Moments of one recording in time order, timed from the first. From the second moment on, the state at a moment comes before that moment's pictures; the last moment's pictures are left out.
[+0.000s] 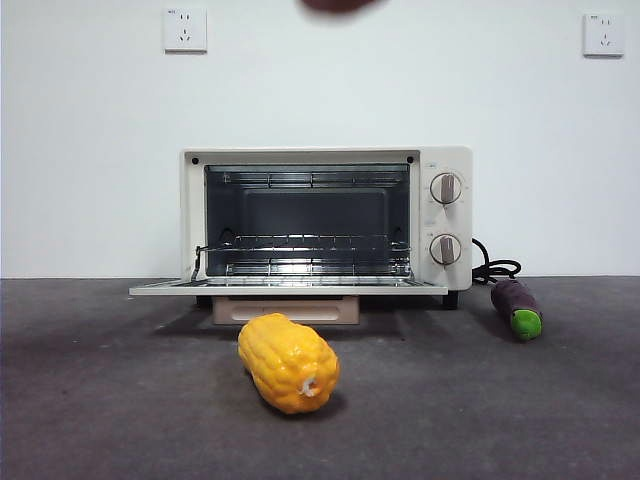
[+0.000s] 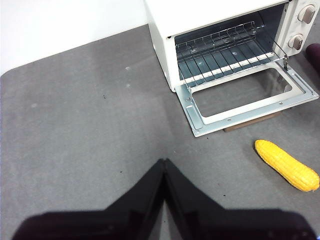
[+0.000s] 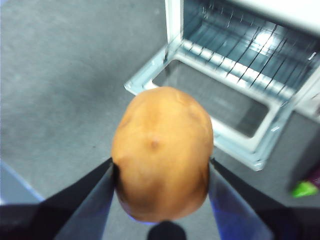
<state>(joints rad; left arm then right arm) -0.56 0.84 1.55 -1.32 -0.36 -0.07 0.95 1.28 1.40 -0.84 0.23 0.24</state>
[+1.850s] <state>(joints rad) -0.56 0.95 1.55 -1.32 -0.36 -0.07 0.57 2.11 1.54 0.13 0.12 0.24</state>
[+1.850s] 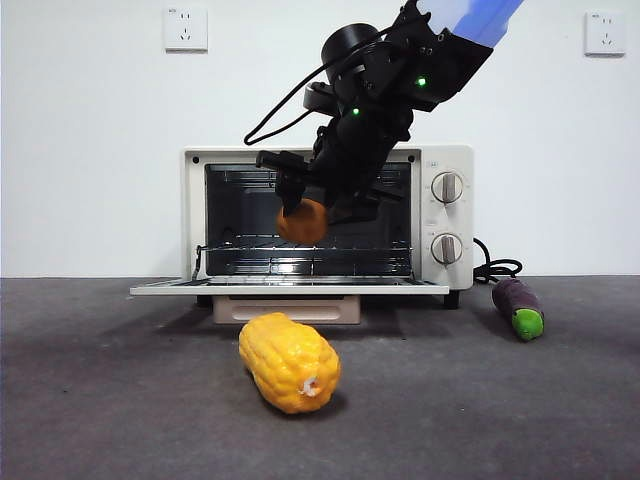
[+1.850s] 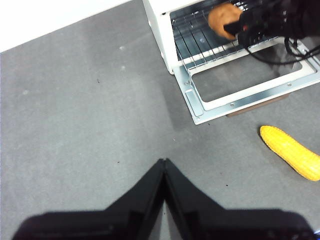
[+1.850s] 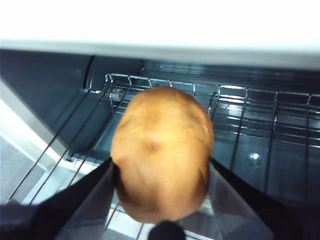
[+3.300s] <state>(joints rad) -0.56 1.07 1.55 -1.32 -0.36 -0.03 0.77 1.61 1.82 -1.10 0.17 0.19</state>
